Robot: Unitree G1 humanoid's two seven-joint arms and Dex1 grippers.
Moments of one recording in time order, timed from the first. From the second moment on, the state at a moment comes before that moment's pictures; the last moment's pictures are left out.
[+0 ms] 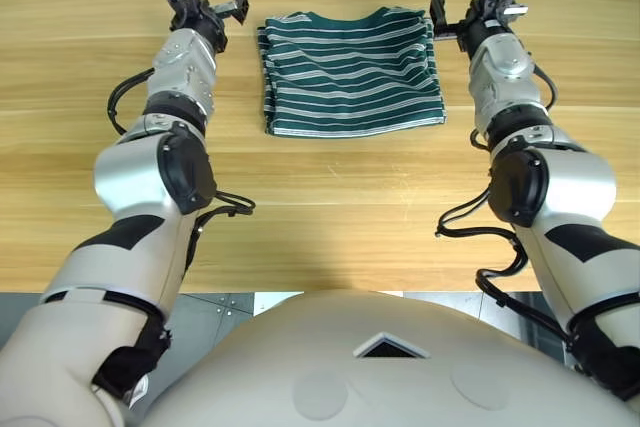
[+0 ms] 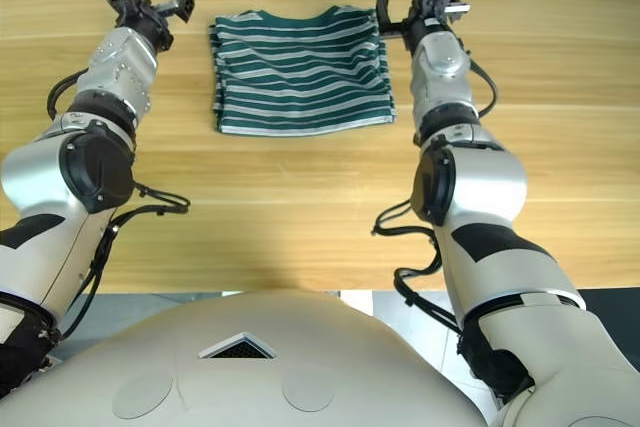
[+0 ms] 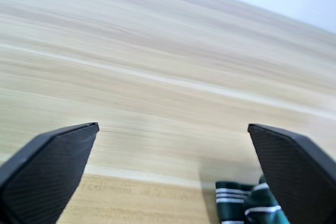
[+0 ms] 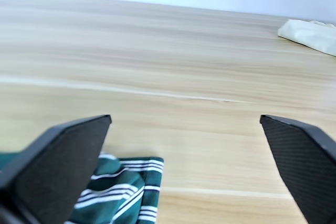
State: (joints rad) left arm -0.92 0.24 0.46 1.37 -0.08 -0.08 -0.20; right arm -0.88 -0.23 -0.27 1.36 -0.02 -0.29 0.17
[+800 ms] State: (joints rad) left arm -0.87 0.29 0.47 1.36 -0.14 -0.19 -0.45; right arm -0.37 -0.54 0.22 0.80 -0.04 -0.69 1.07
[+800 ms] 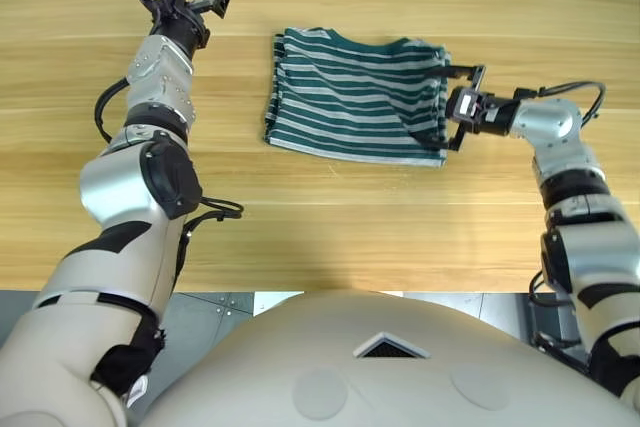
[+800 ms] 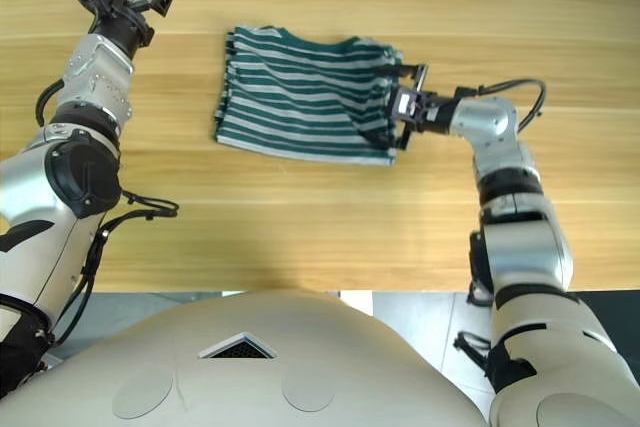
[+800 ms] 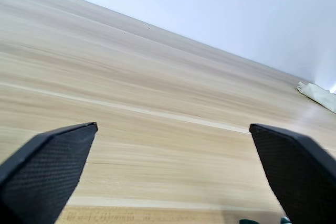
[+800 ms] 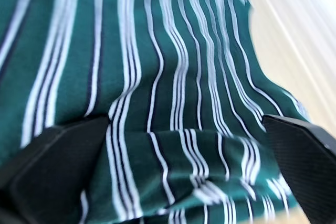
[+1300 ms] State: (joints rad) left arm -0.86 0.29 0.40 1.35 -0.12 -0.23 -0.50; right arm -0.19 -0.51 0.33 0.01 0.31 -0.35 1.14
